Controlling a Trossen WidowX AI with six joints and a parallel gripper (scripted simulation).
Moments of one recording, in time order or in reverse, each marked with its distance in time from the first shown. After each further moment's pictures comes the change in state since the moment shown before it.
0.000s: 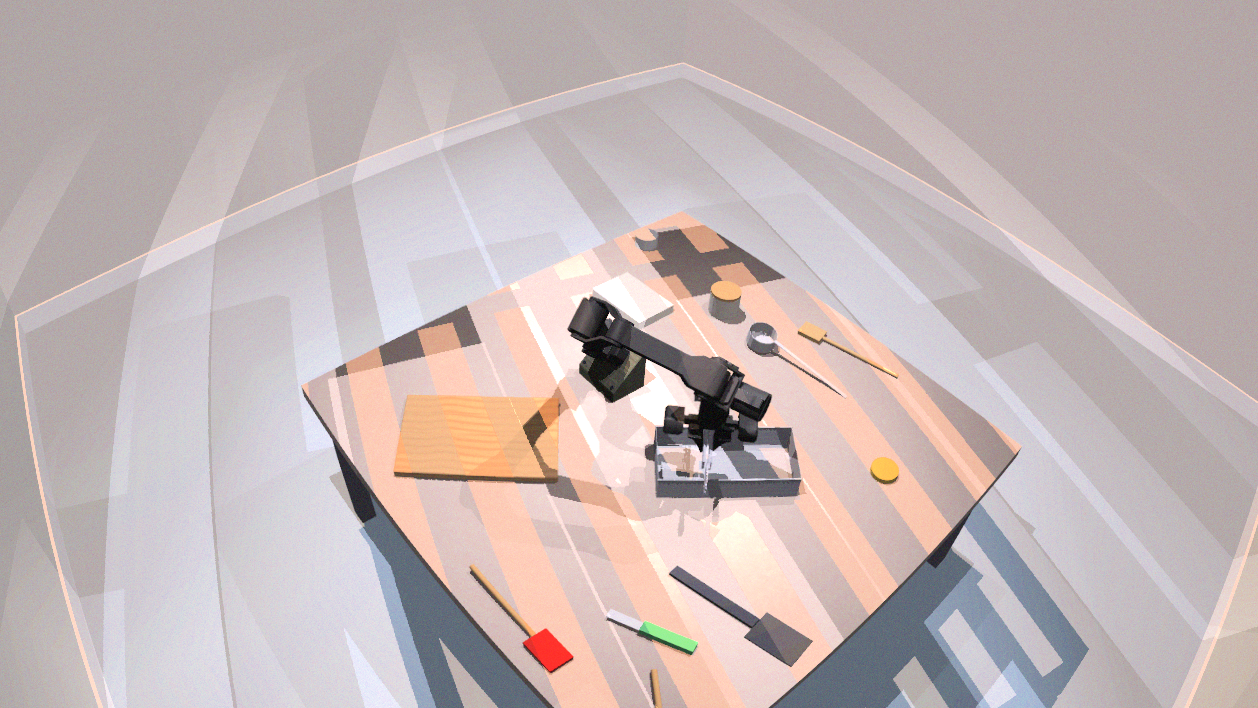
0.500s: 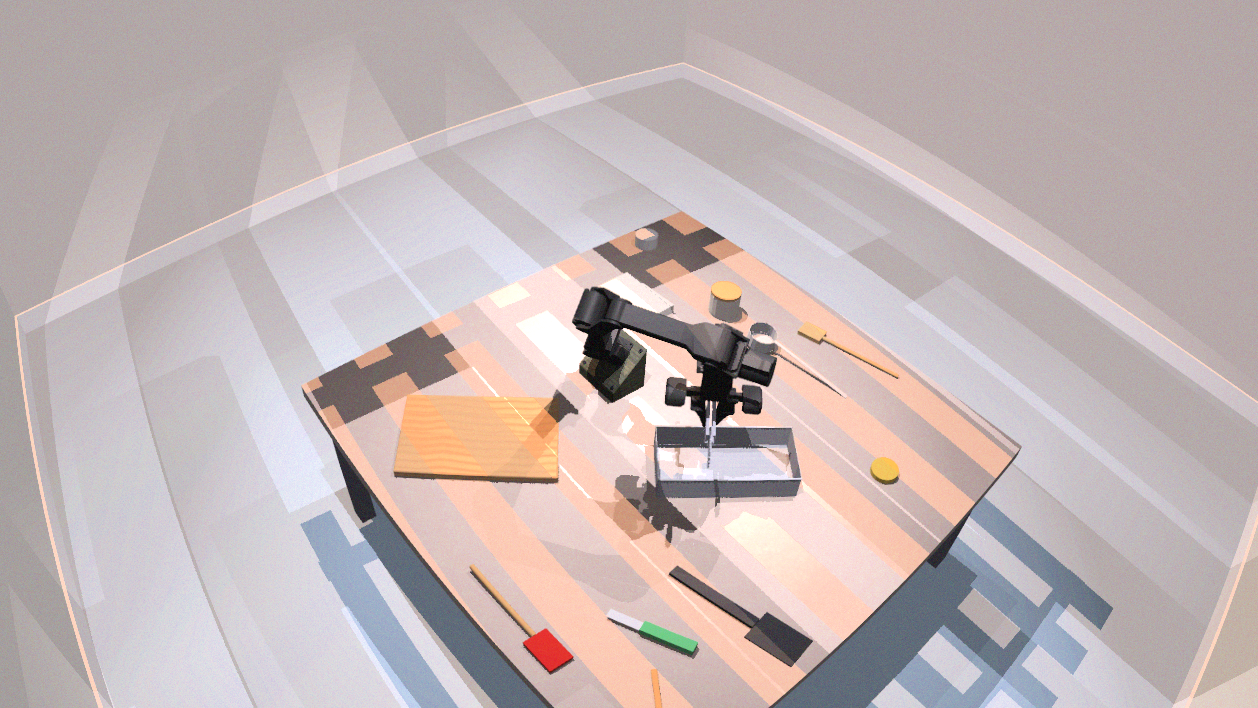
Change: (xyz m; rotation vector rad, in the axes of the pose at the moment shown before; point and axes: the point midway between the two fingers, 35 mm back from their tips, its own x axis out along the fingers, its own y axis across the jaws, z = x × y) arm -0.072 0.004 0.004 -0.007 0.010 -0.003
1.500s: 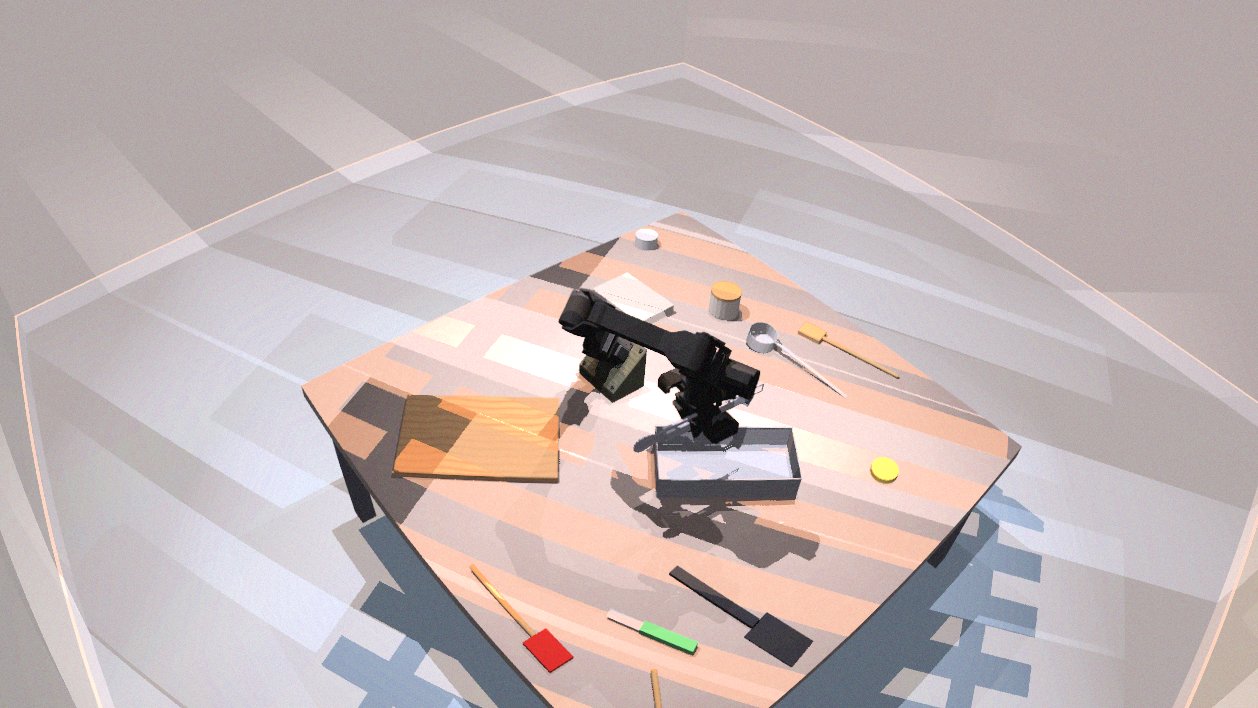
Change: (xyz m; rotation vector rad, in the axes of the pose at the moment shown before) arm 0.002 0.030 -0.025 0.887 -0.020 0.000
